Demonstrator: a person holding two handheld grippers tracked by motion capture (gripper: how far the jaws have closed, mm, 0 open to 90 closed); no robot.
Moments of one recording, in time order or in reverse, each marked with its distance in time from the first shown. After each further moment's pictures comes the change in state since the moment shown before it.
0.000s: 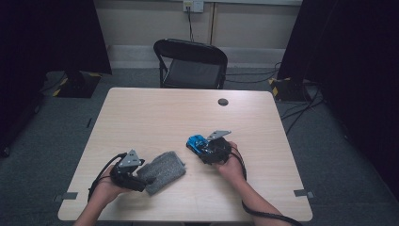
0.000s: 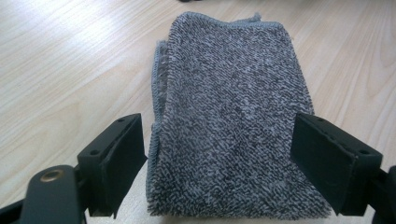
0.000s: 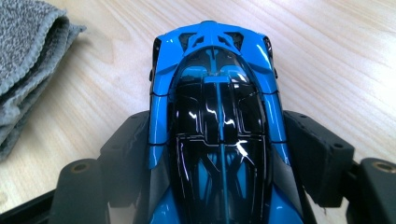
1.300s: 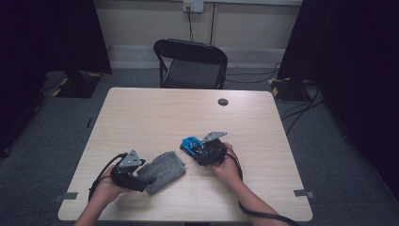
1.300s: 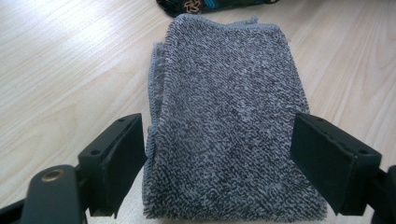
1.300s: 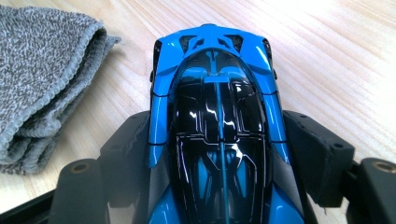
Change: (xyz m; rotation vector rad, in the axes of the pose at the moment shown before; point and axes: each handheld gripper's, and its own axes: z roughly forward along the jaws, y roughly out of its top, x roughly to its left) left arm -0.001 0.001 0.000 -0.002 -0.007 -0.001; right arm 0.012 0.003 0.007 -0.029 0.064 -0.018
